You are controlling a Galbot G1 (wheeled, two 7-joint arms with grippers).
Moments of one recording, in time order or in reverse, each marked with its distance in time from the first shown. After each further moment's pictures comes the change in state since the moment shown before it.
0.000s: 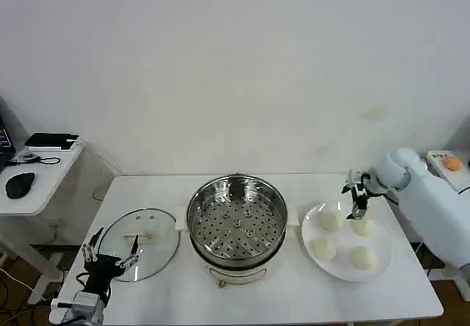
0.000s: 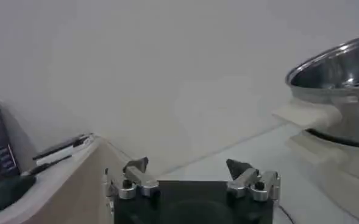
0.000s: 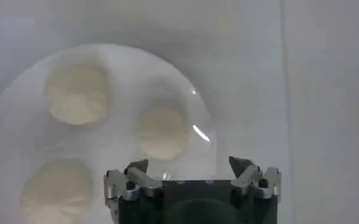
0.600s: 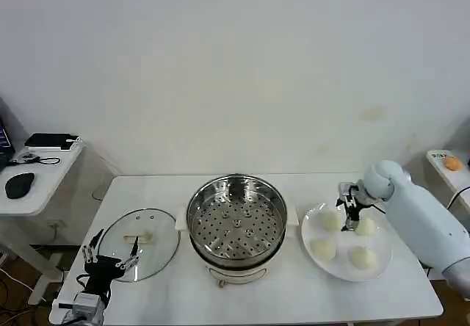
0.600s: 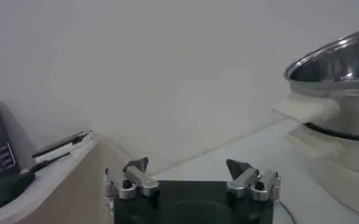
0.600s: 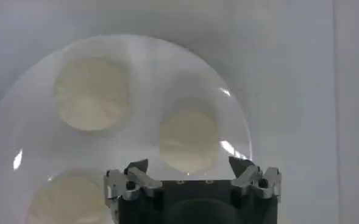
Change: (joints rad) left arm 0.006 -0.002 -0.001 0.009 0.004 0.000 -0.002; right arm -0.023 0.057 -0.005 -0.072 -0.022 0.006 0.049
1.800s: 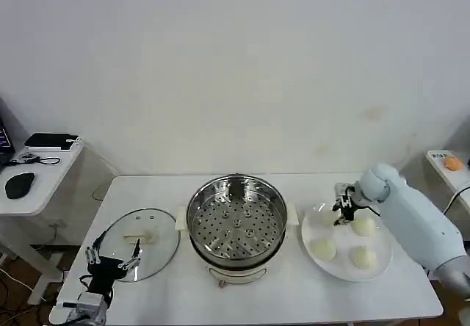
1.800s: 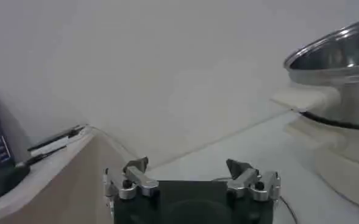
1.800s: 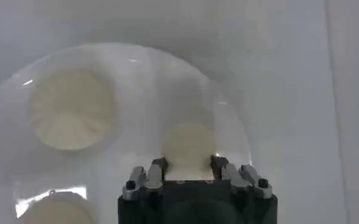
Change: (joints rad) left arm -0.020 0.003 0.019 0.038 0.002 -0.004 -0.003; right arm 0.027 -0.021 0.000 0.026 0.087 -0.029 0.025
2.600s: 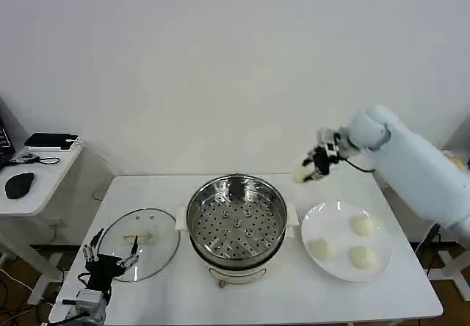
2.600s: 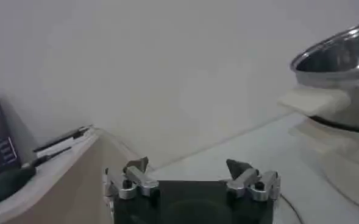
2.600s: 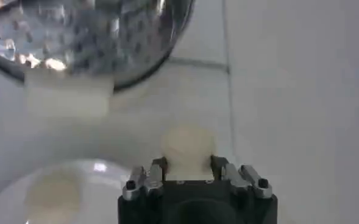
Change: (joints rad) left arm -0.007 -0.010 -0.013 -0.021 0.008 0.027 -0.015; right arm 0.452 0.087 -0.314 0.146 0.371 -0.092 -0.072
